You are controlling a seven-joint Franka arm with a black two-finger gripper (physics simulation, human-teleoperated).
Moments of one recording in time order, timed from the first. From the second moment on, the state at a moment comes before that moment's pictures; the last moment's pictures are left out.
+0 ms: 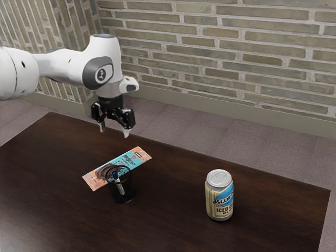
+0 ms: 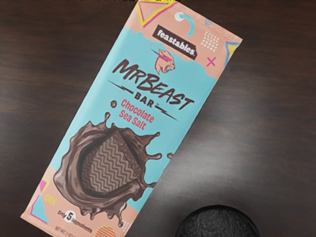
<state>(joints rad) -0.02 0.27 0.05 -1.72 0.04 1.88 -0.11</state>
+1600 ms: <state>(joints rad) -0.02 -0.13 -0.05 -2.50 0.02 2.51 0.05</state>
